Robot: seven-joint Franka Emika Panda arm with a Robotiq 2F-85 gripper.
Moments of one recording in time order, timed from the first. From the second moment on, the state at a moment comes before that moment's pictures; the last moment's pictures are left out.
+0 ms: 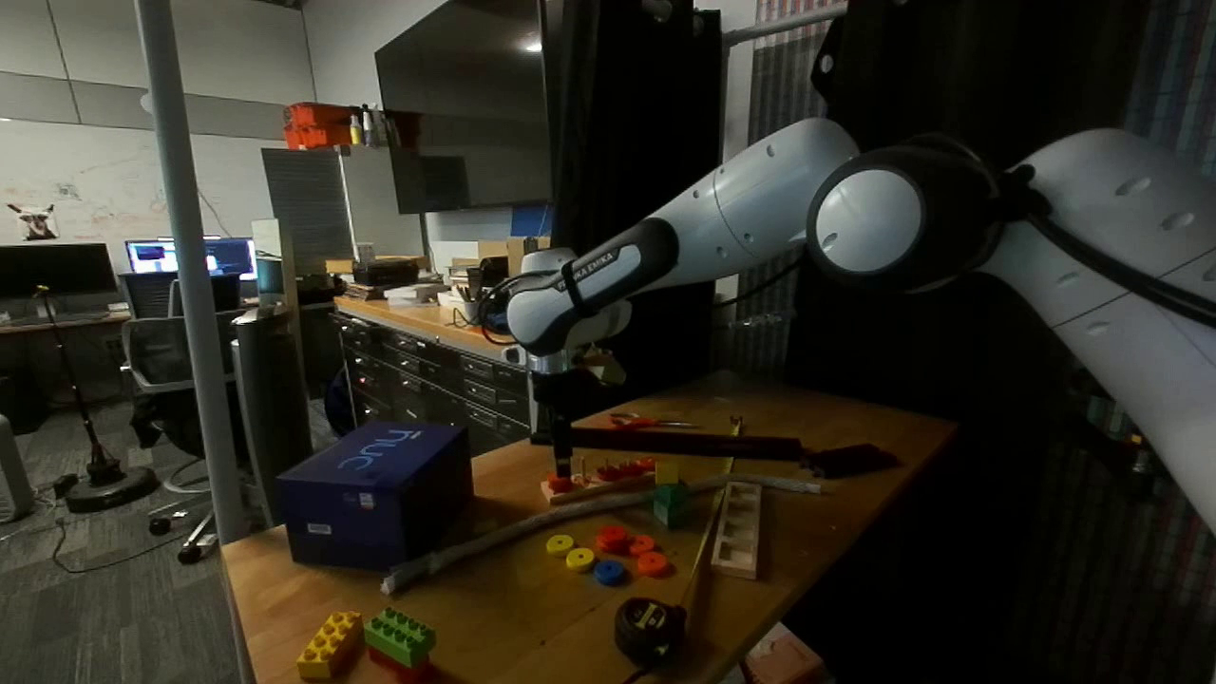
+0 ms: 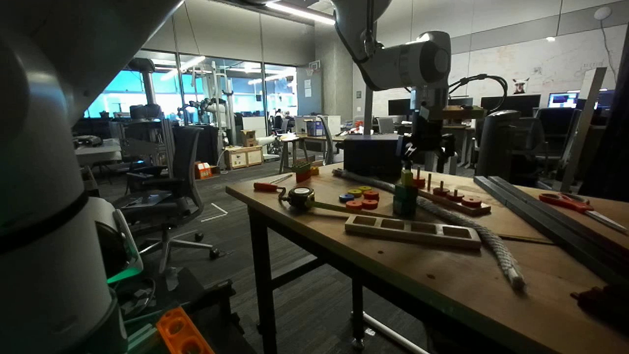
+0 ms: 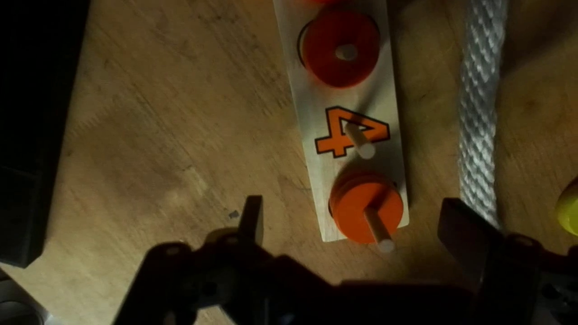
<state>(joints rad) -0.03 0.72 0.09 -1.31 -0.09 2.03 -0.91</state>
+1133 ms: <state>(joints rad) -0.04 0.73 0.09 -1.32 -0.05 2.03 -0.91</state>
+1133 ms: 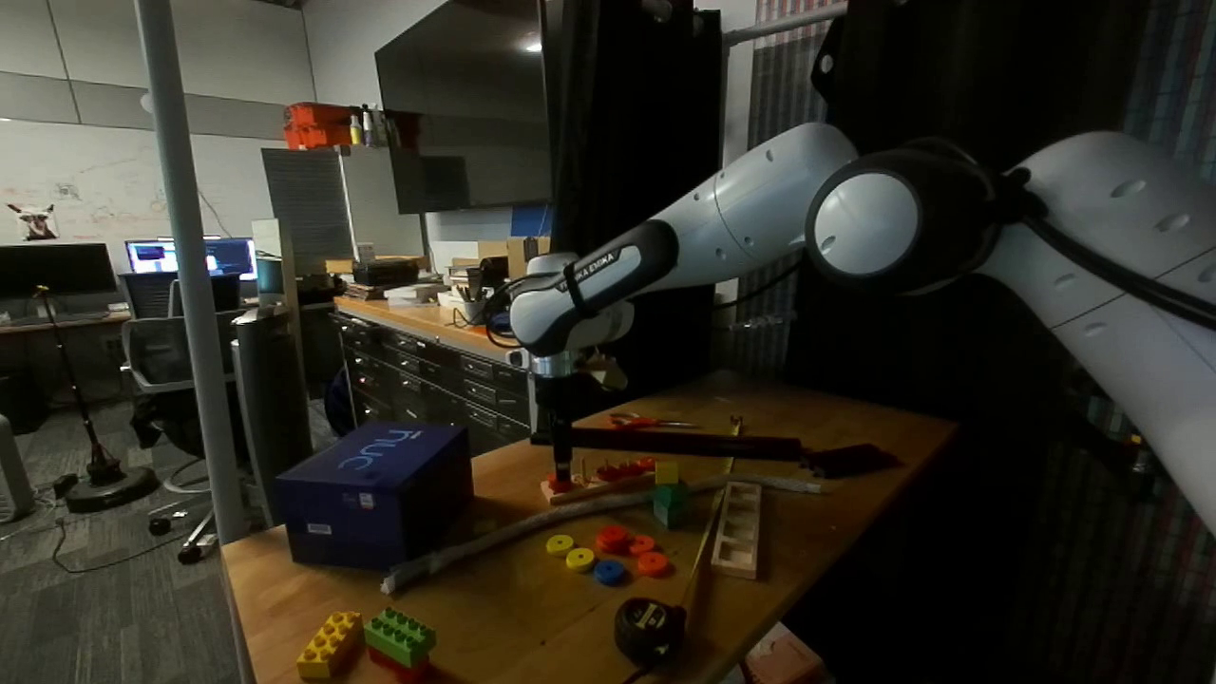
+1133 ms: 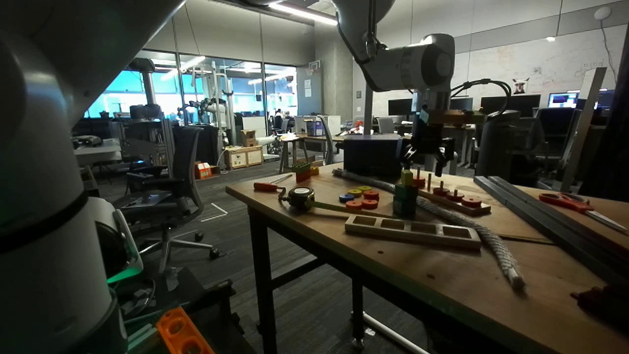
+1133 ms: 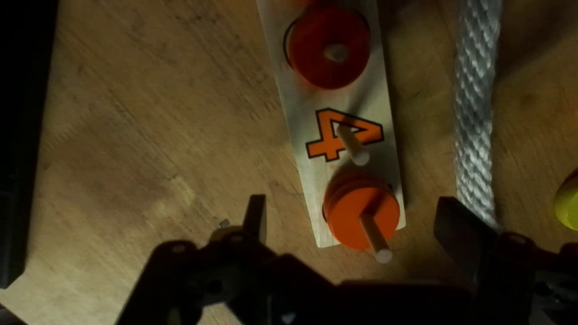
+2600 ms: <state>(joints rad) -0.04 0.72 0.10 -1.32 -0.05 2.03 -0.91</state>
